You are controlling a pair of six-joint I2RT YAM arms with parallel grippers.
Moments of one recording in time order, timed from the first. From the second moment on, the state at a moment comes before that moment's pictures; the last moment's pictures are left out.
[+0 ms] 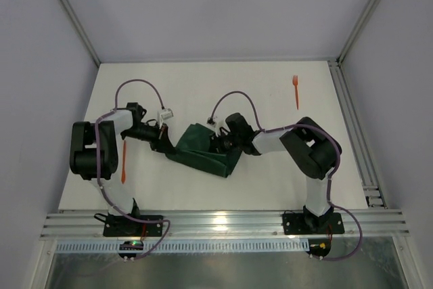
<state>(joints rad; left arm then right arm) 0.00 1.78 1.01 -0.83 1.02 0.83 0.71 1.93 0.91 0.30 -0.64 0.31</state>
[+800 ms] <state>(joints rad) -0.11 1.72 1.00 -0.83 0.98 0.84 0.71 1.78 0.83 0.18 -0.52 0.22</state>
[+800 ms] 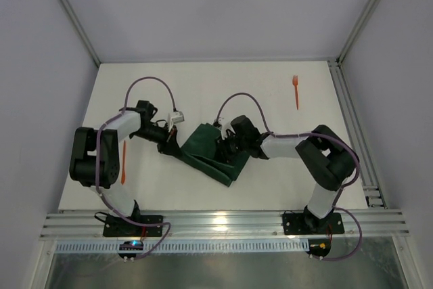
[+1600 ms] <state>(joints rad) -0.11 1.68 0.95 -0.92 0.96 0.93 0.97 1.14 0.51 0.17 -0.21 0.13</state>
